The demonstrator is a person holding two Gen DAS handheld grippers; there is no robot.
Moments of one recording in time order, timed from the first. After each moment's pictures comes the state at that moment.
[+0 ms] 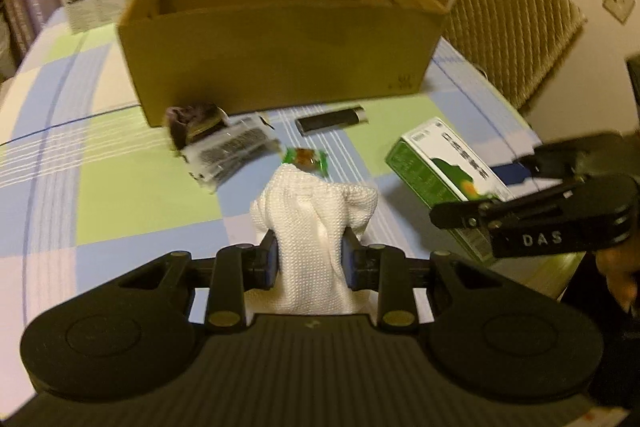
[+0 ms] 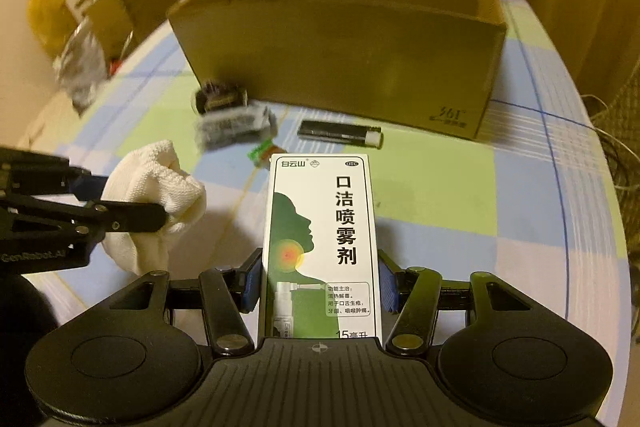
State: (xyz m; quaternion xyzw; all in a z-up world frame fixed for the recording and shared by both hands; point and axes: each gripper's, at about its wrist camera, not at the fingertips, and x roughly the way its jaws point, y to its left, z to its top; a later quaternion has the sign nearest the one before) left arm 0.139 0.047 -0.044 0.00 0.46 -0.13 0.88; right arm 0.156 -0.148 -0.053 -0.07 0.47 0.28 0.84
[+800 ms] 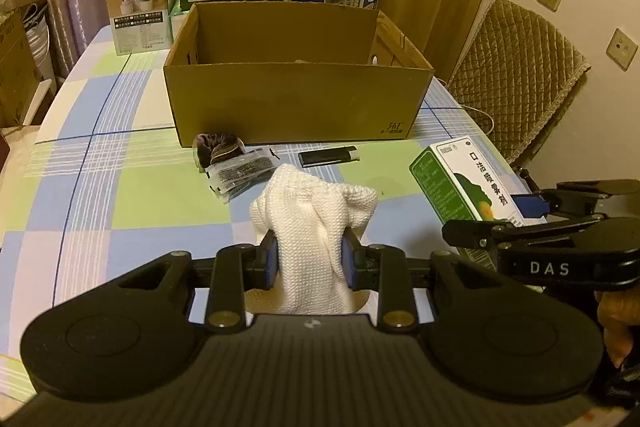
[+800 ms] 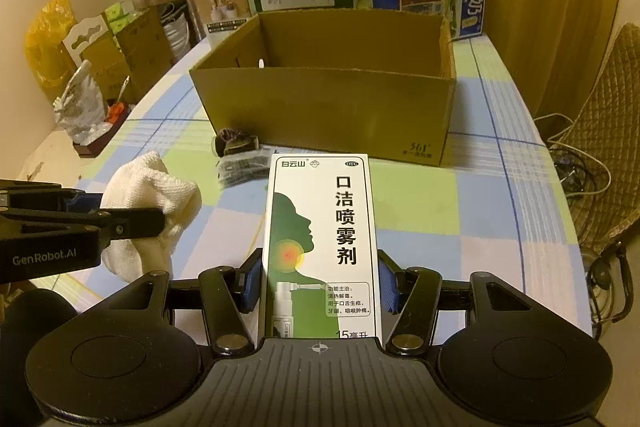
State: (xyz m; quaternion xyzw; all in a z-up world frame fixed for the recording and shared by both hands) left arm 0.089 0.032 0.009 -0.02 0.41 -0.08 0.91; right arm 0.105 -0.160 0.000 -0.05 0.42 0.25 0.87
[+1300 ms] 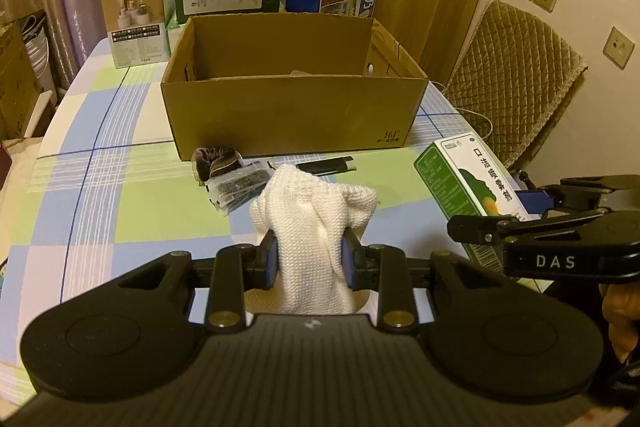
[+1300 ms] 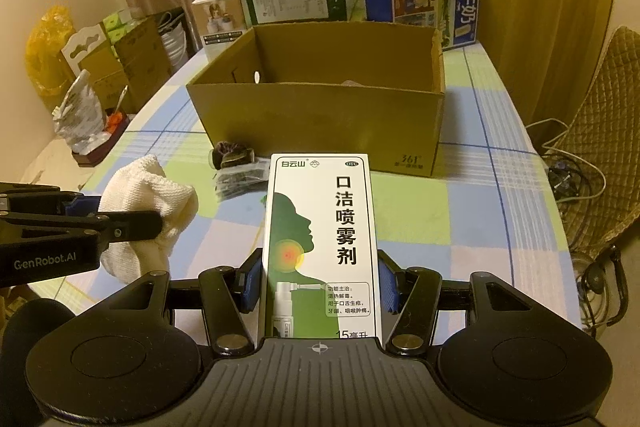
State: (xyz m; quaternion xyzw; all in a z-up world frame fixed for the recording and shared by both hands) left arm 0.092 0.026 0.017 -0.01 0.41 -0.08 0.91; right arm 0.106 -0.169 0.011 -0.04 0.41 0.25 0.87
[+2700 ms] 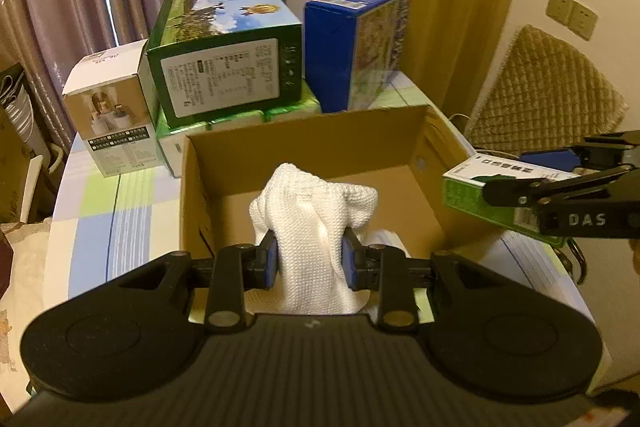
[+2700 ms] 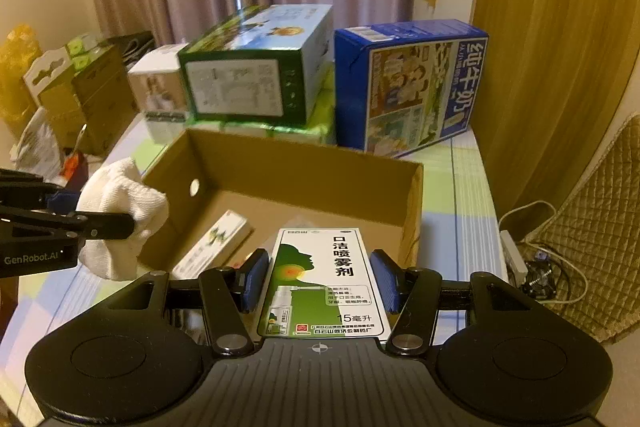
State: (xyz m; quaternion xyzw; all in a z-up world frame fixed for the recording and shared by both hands) left arm 0.311 0.058 0.067 0.03 0.40 -0.09 0.91; right arm 0.315 -0.124 0.077 -0.08 0.39 0.23 0.89
